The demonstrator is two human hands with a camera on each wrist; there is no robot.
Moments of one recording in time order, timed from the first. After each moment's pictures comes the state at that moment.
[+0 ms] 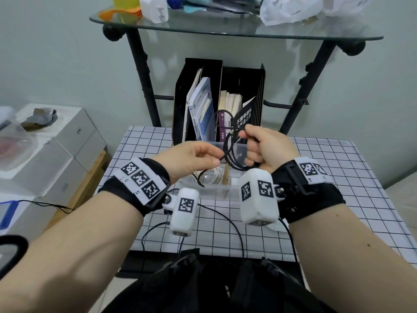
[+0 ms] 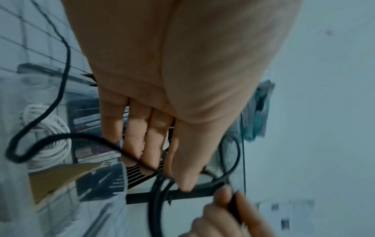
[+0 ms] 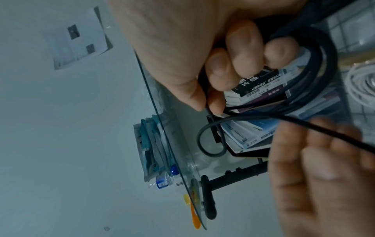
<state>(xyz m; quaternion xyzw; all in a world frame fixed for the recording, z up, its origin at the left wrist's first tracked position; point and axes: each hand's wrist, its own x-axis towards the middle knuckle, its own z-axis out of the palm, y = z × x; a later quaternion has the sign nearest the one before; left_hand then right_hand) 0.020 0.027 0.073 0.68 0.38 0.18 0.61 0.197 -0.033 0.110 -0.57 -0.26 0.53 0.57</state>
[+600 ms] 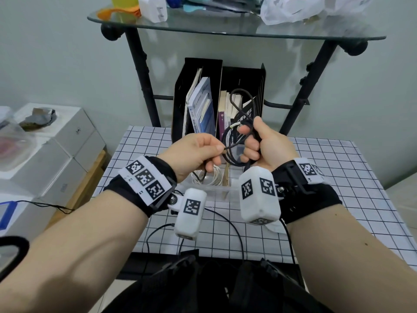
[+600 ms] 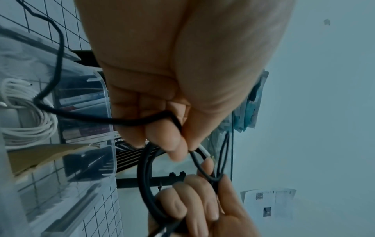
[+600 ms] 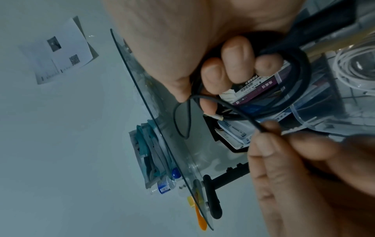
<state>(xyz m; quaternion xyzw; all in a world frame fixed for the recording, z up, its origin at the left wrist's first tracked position) 0.037 0.023 0.089 0.62 0.38 0.25 0.64 0.199 -0.025 0.102 -0.50 -0.23 0.56 0.62</state>
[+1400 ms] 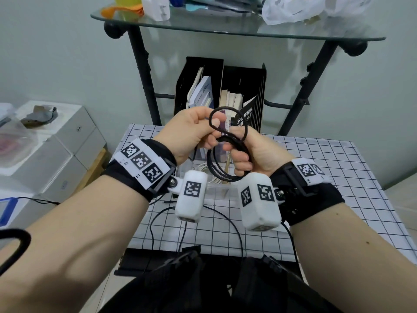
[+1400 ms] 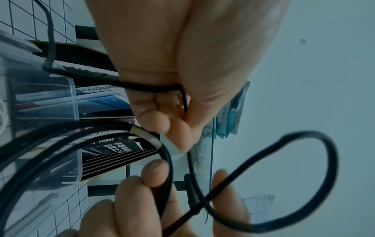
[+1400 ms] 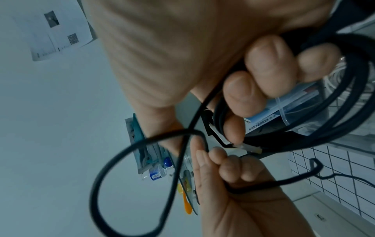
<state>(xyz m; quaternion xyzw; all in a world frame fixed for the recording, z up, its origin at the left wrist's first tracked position) 0.039 0.029 0.117 0.59 0.35 0.36 0.63 0.189 -0.039 0.118 -0.53 -0.32 0.65 0.43</state>
